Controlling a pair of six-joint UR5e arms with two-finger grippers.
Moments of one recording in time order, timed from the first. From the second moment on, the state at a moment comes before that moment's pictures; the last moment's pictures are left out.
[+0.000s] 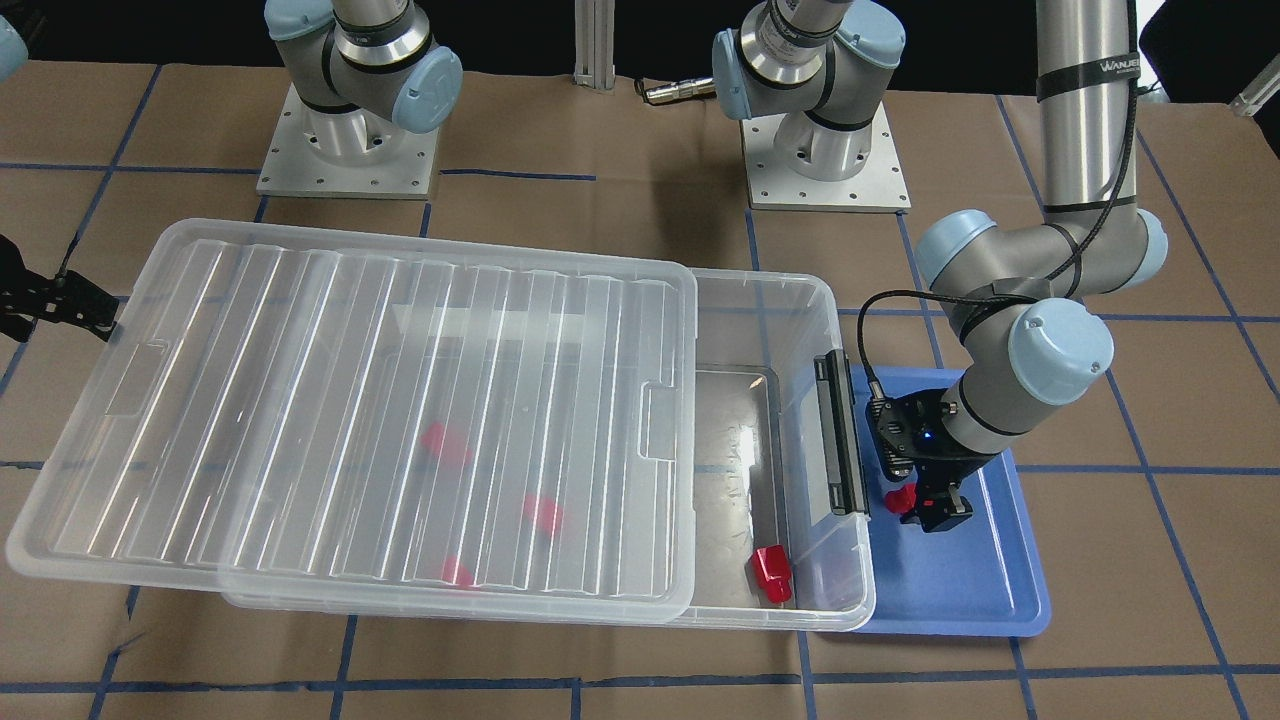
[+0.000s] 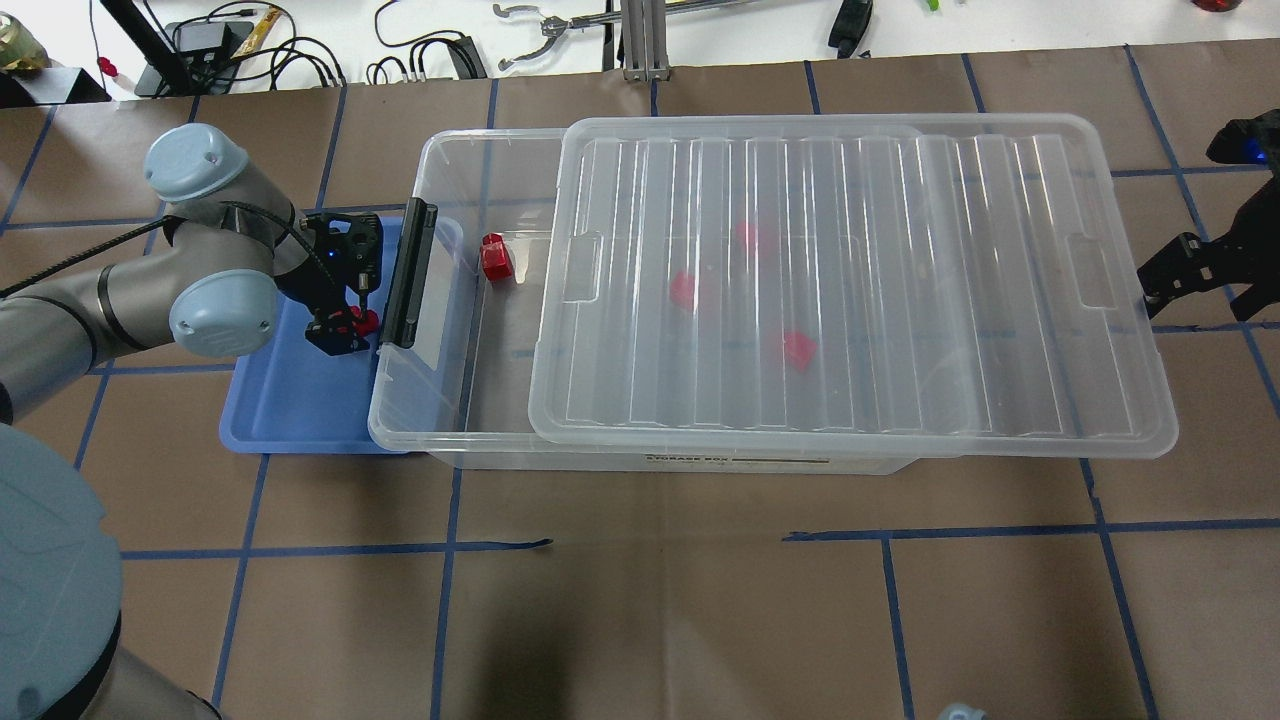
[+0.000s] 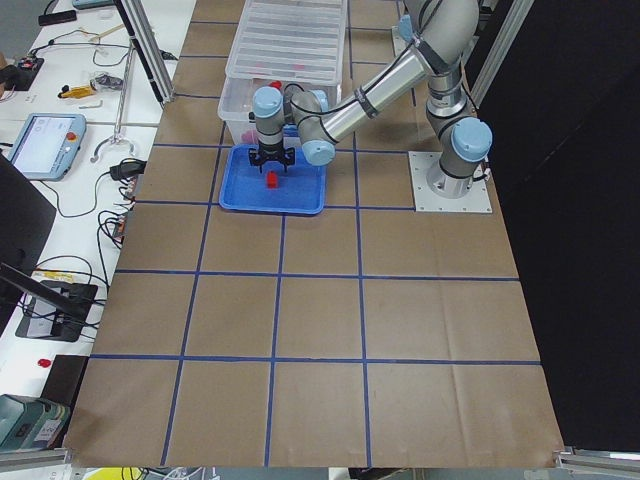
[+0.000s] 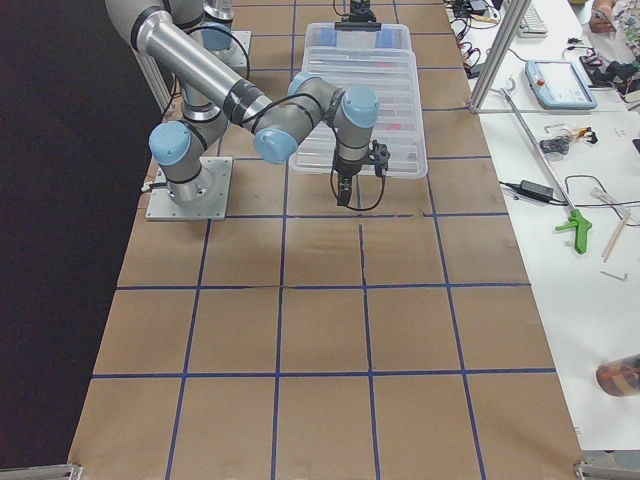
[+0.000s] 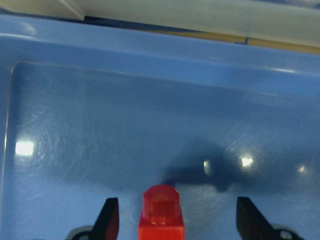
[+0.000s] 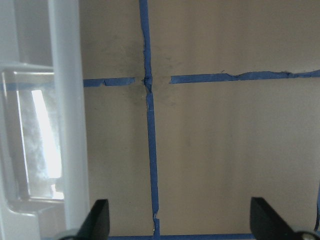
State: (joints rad) left arm -1.33 -1.96 -1.87 -0.87 1.51 1.70; right arm 1.03 -1.47 1.83 -1.85 -1.57 -0.51
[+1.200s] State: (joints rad) left arm -1.48 -1.68 -1.60 -1.49 1.57 1.39; right arm 1.14 -1.48 1.84 -1.85 -1.55 -0.44
